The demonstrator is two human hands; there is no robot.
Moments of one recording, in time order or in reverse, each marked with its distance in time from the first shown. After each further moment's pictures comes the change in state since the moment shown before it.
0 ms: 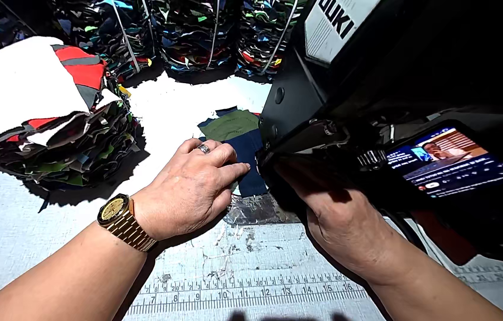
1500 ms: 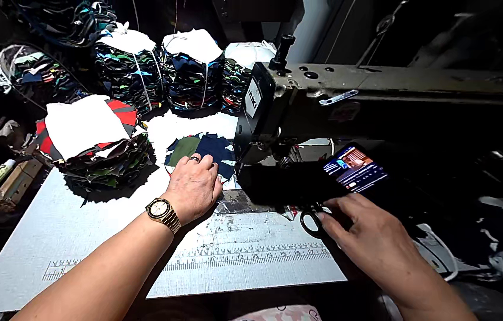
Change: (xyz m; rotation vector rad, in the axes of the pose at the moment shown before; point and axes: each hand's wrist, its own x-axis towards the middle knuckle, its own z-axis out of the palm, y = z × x) left_hand 0.011 0.029 0.004 0.329 0.023 -0.260; right_hand -0.083 0.011 -0.075 -0.105 -0.020 0.482
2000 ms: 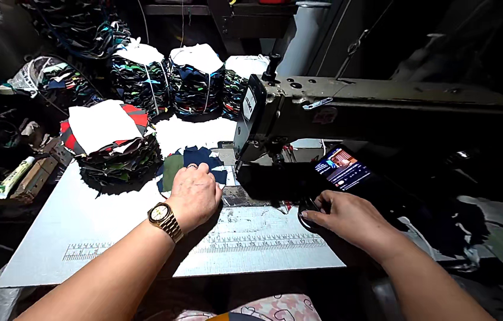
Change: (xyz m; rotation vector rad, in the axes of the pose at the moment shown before) left_hand -0.023 0.027 -0.034 -0.018 -0.175 -0.185; right_hand 0.030 -0.005 -0.018 -0.039 -0.422 0.304
